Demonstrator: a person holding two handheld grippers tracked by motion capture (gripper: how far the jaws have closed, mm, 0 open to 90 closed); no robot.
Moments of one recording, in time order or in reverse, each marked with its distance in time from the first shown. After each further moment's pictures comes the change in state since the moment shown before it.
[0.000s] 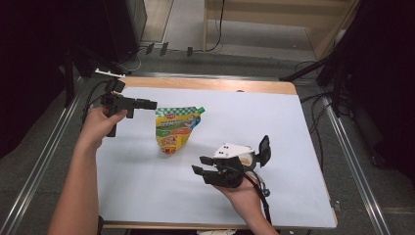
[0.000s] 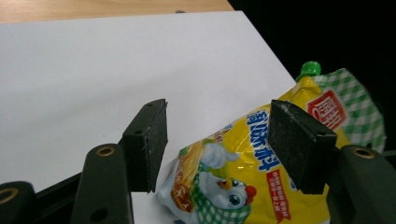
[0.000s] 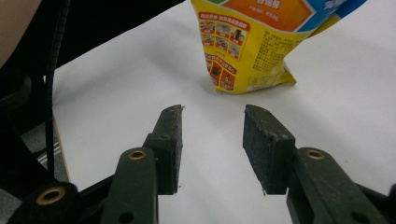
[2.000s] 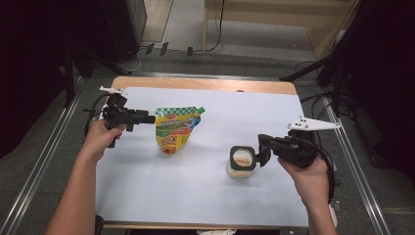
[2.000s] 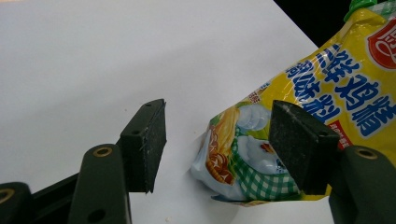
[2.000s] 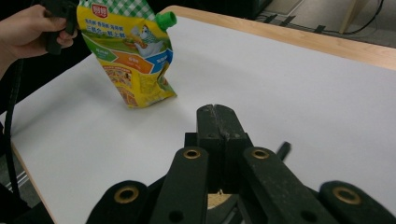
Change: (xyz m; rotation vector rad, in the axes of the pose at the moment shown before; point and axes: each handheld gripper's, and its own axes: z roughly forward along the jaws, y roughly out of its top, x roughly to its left) left arm 0.017 -0.037 0.011 0.016 0.043 0.104; right arm -0.072 0.033 -0.145 -0.049 -0.203 0.117
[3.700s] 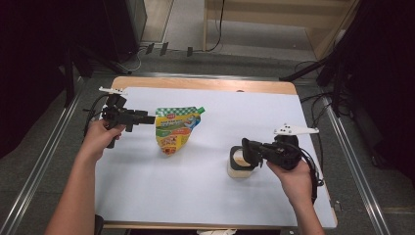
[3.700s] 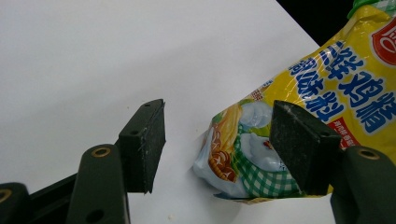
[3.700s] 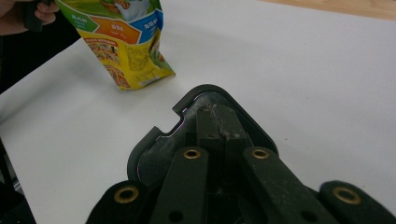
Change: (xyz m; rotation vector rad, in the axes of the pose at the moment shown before) left arm 0.002 -0.002 0.001 0.006 0.001 -0.001; right arm -0.013 -0.031 0.047 0.048 0.040 0.036
